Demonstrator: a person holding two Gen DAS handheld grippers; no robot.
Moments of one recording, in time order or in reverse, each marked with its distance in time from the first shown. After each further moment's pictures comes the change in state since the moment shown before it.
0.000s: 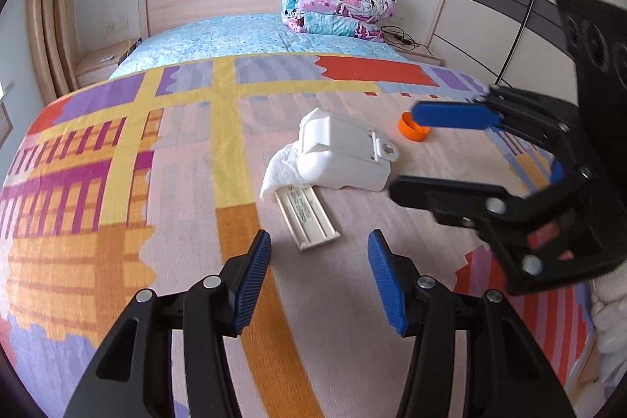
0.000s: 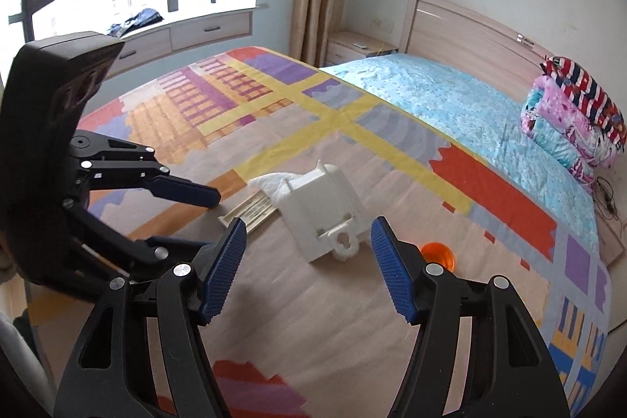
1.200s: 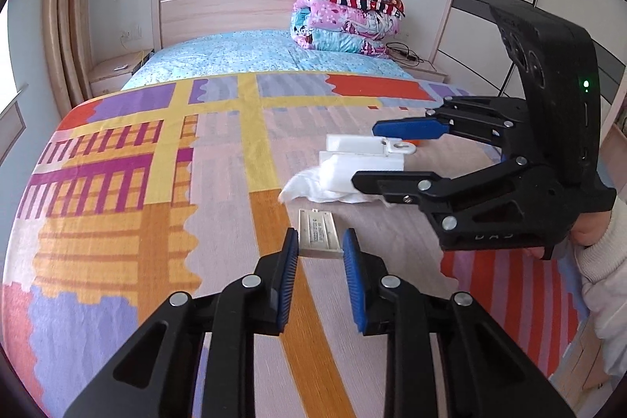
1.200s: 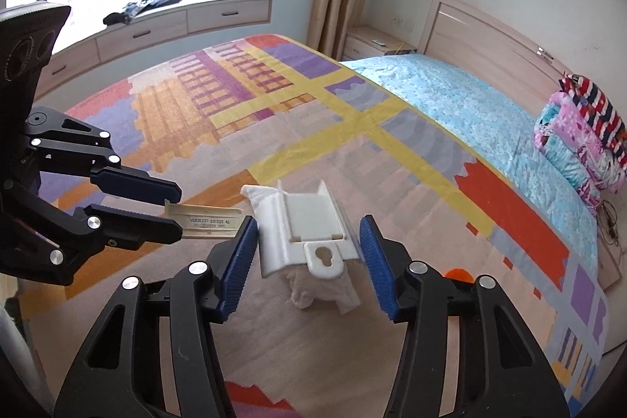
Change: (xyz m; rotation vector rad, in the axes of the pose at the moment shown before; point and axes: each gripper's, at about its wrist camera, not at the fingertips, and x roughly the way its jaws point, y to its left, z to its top) left arm -0.049 0.003 -0.020 -0.019 -0.066 0.025; right arm 0.005 0.017 0.008 -0.047 0.028 0.027
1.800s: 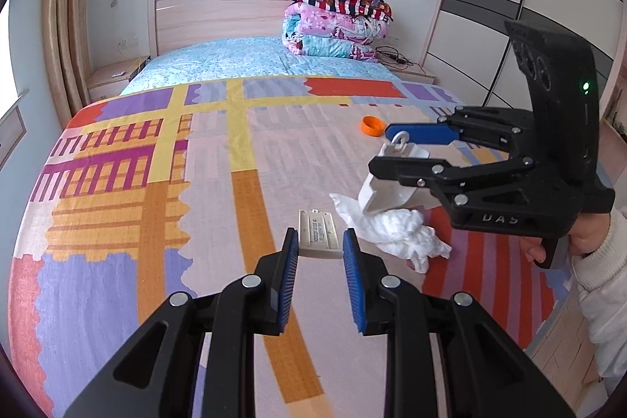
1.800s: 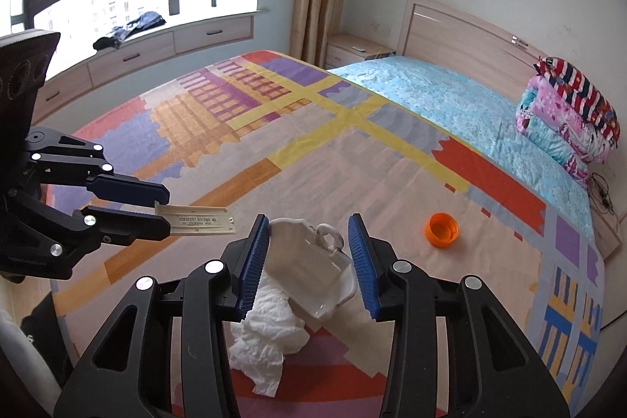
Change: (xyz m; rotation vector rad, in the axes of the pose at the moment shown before) left arm -0.037 -0.028 -0.020 0.019 -0.023 -0.017; right arm -0.047 0.018 -0.025 0.089 -0.035 -0.031
